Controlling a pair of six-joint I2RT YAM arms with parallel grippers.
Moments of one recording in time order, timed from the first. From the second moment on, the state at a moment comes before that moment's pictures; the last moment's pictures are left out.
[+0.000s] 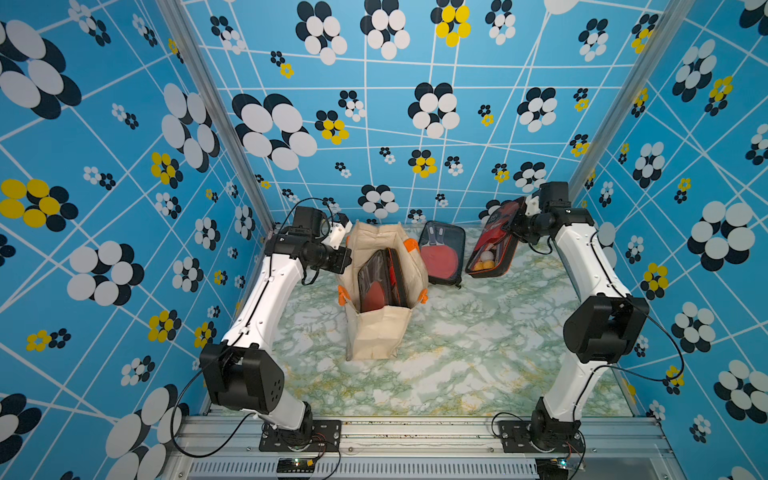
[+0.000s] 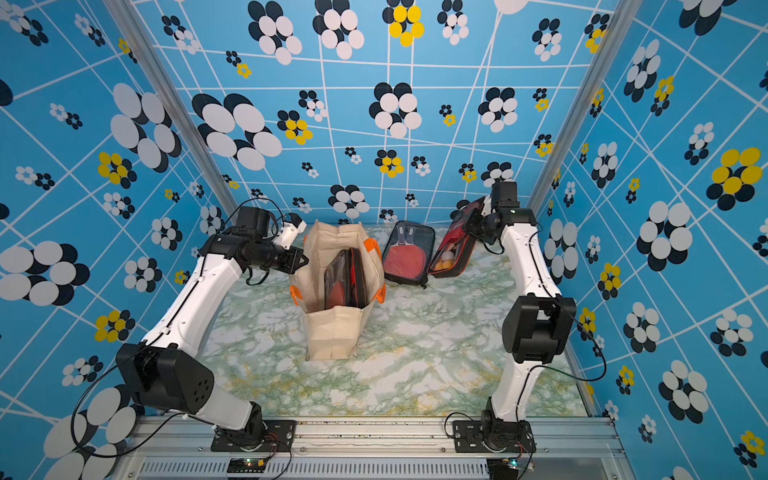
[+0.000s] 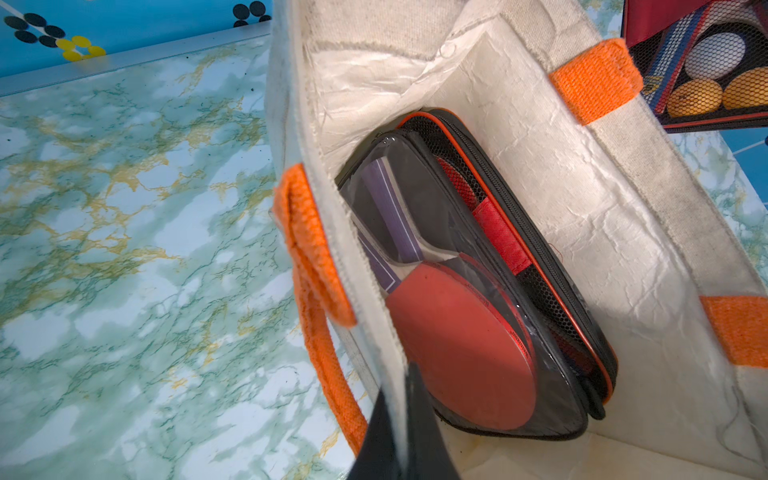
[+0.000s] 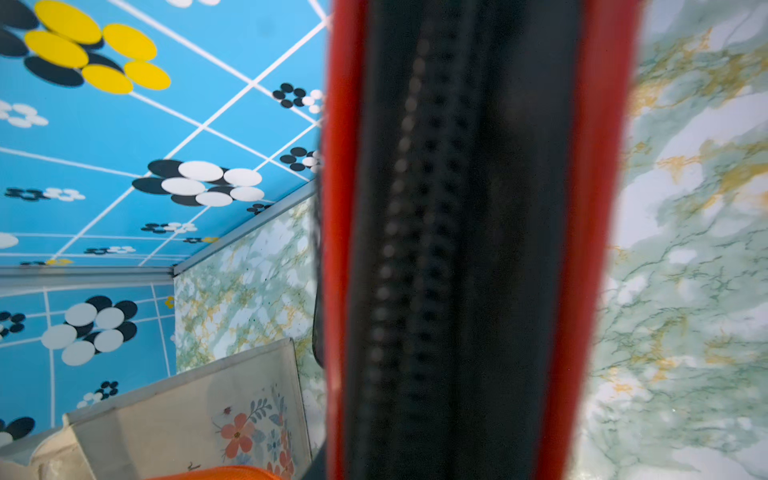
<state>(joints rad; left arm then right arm) -0.12 1.55 1.56 -0.95 0.40 0.15 -0.06 1.90 1.90 -0.84 -0.30 0.47</state>
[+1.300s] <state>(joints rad) -0.12 1.55 1.55 -0.95 0.40 0.15 -0.20 2.40 2.18 -0.79 -0.65 0.33</state>
